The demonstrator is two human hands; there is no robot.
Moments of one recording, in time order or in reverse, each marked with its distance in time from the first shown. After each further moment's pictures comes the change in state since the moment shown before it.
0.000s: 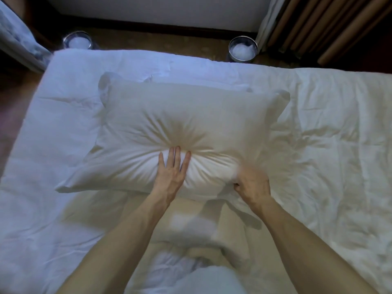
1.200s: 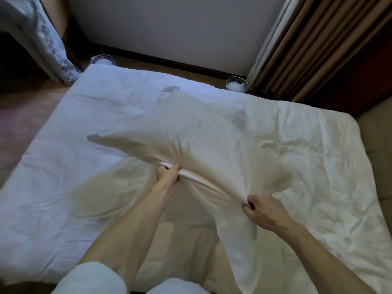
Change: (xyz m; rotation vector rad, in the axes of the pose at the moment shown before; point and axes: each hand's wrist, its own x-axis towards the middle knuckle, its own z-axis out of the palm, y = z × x) left_hand -0.127 -0.007 0.023 -2.107 0.167 -1.023; right_hand -0.235 -0.023 -0.024 0.126 0.024 -0.110
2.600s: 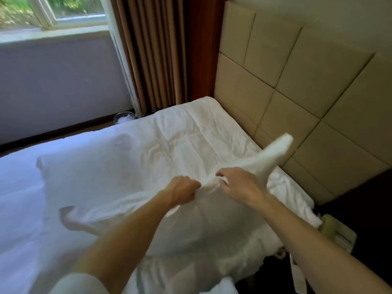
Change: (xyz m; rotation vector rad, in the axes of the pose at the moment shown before) left_hand -0.346 -0.147 0.281 1.900 -0.986 1.566; right_hand -0.255 0.264 0.000 0.285 0.423 0.340
